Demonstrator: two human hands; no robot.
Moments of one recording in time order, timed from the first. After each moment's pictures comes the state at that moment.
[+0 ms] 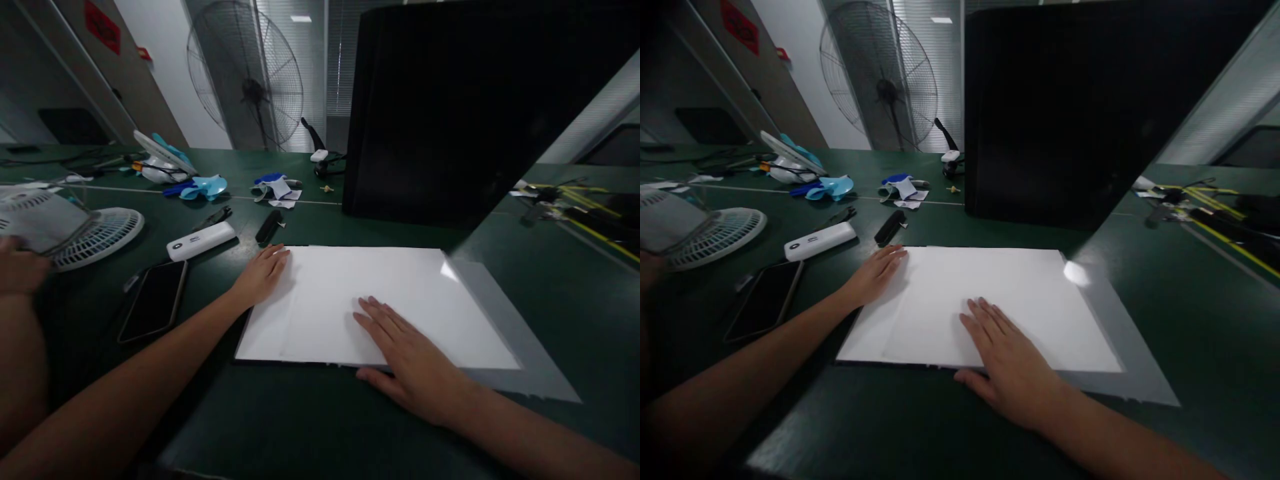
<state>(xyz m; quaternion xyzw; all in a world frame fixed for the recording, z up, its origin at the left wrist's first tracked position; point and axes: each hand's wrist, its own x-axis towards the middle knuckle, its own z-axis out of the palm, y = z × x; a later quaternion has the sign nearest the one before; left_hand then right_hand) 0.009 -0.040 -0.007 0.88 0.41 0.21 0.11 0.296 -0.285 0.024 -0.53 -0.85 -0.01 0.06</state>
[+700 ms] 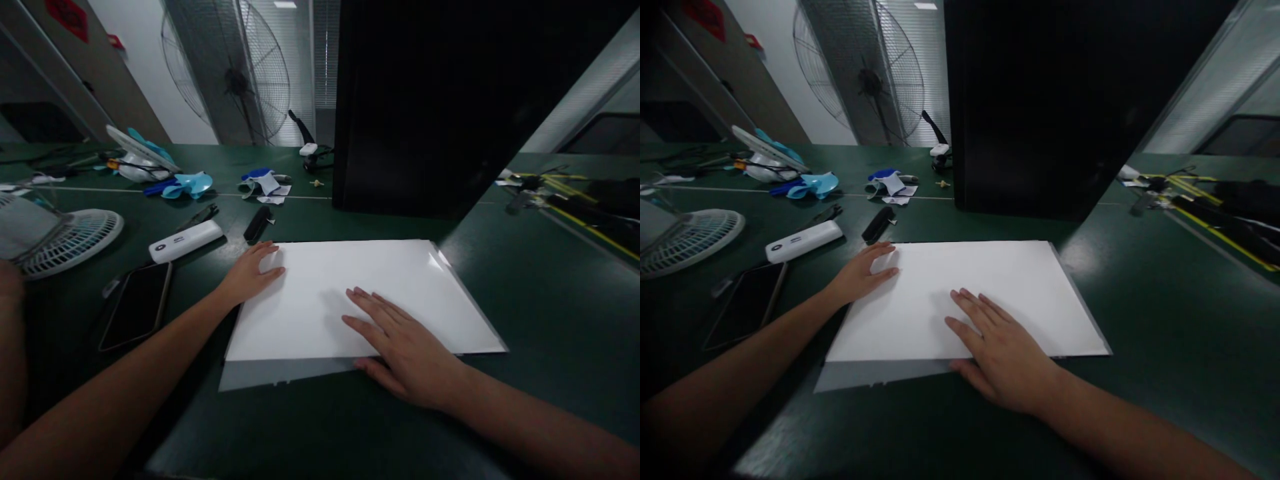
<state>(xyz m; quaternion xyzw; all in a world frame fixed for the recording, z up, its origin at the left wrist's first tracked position) 0.006 -0.031 -0.012 0.87 0.42 0.21 0.14 0.302 -0.285 0.038 -0.48 -0.87 0.00 0.09</state>
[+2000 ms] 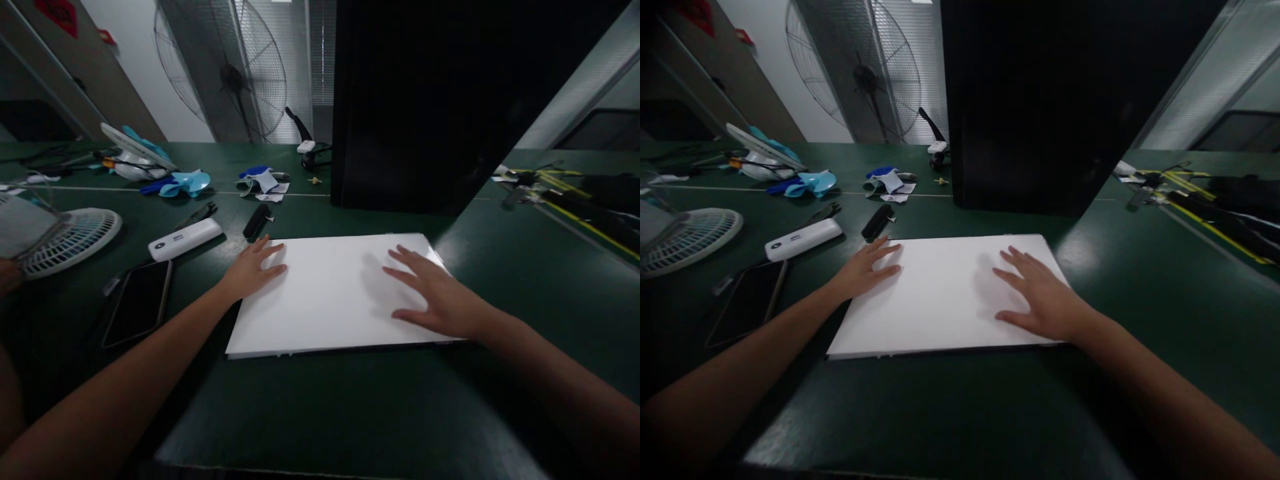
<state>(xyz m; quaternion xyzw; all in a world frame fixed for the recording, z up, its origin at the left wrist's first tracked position) 0.007 -0.035 -0.005 0.88 0.43 0.13 0.13 0.395 -0.256 0.042 -0.58 -0.81 0.00 0.08</state>
